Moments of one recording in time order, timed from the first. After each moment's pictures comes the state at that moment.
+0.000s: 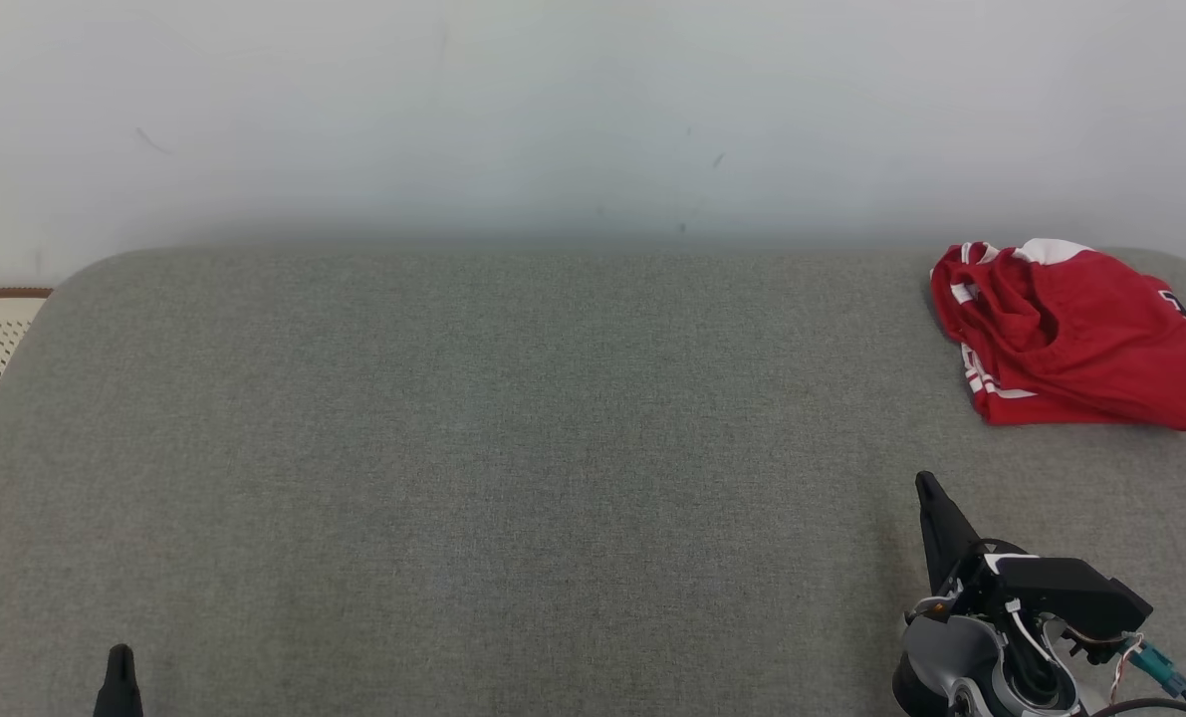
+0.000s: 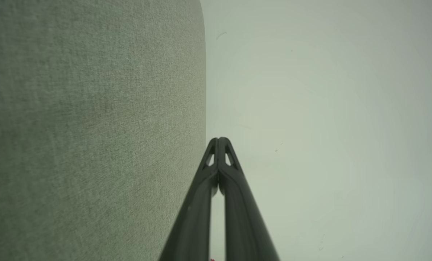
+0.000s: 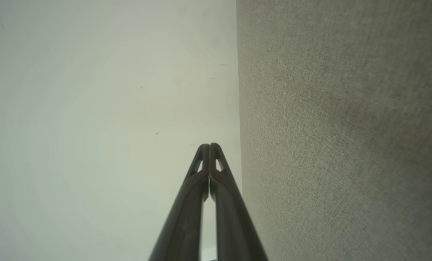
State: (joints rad) left arm -0.08 0.05 0.26 0.22 -1.60 -0.13 0.10; right arm -0.33 -0.05 0.04 0.46 1.64 0.13 0.11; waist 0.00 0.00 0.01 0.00
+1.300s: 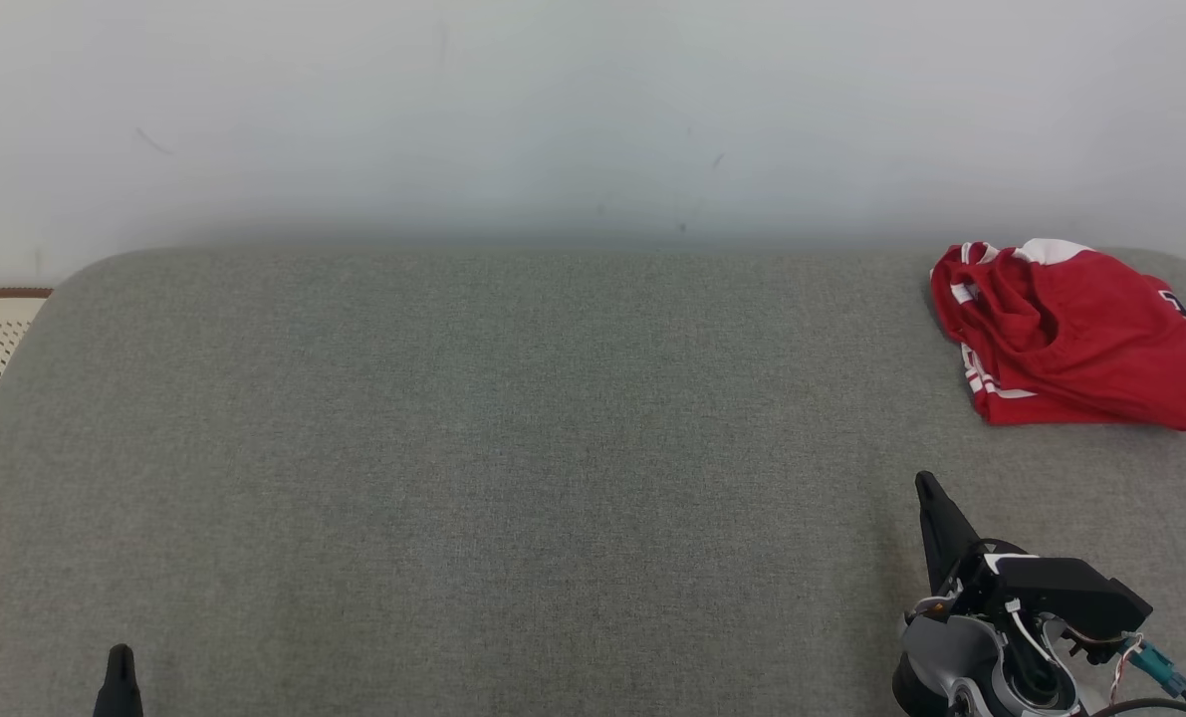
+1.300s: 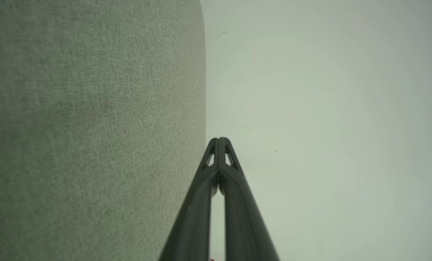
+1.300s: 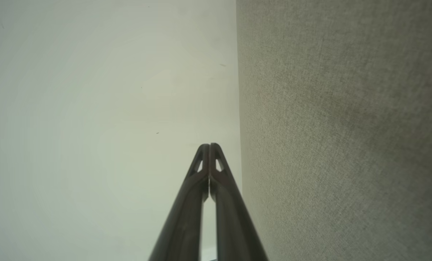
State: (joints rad) left arm -0.08 0.05 0.26 0.22 -1.60 -0.13 0.10; right arm -0.33 -0.05 0.05 0.46 1.64 0.13 0.11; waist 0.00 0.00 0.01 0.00
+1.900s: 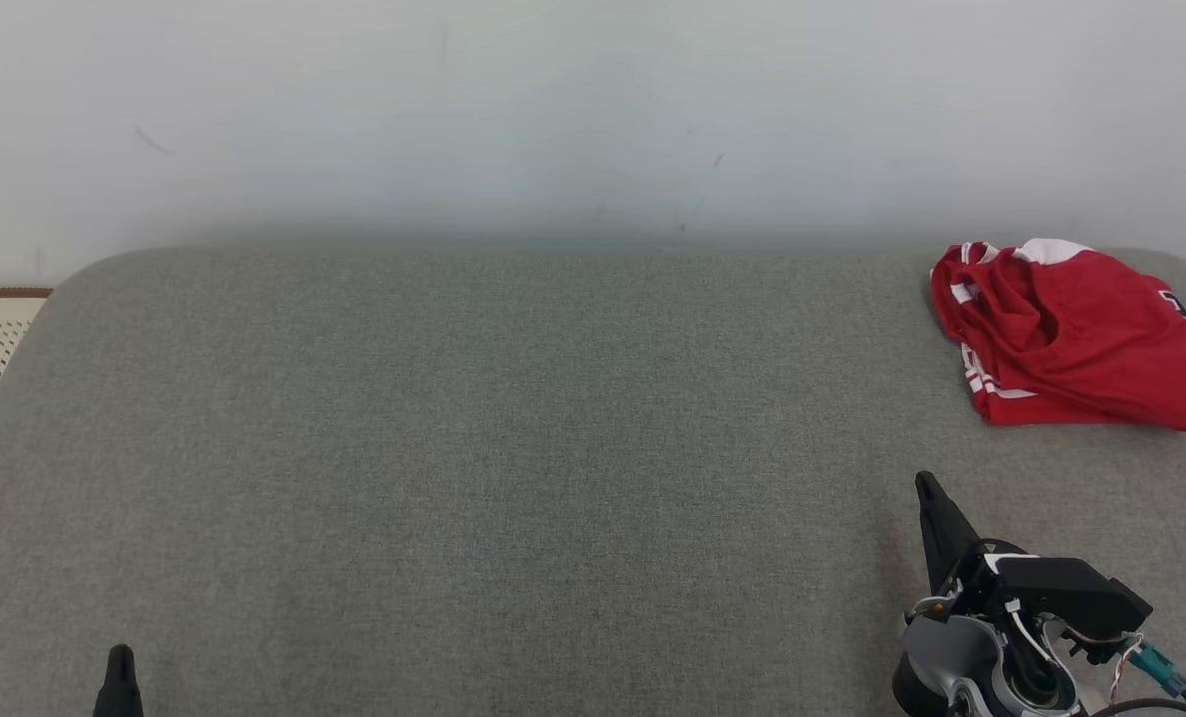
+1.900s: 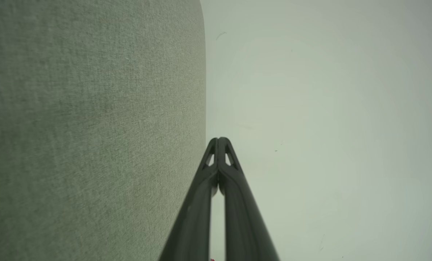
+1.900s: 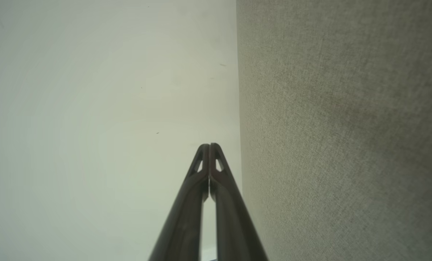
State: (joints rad) left arm -0.08 0.05 0.26 0.22 -1.60 -0.13 0.10; right arm -0.33 -0.05 0.05 0.46 1.64 0.13 0.11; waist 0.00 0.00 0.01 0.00
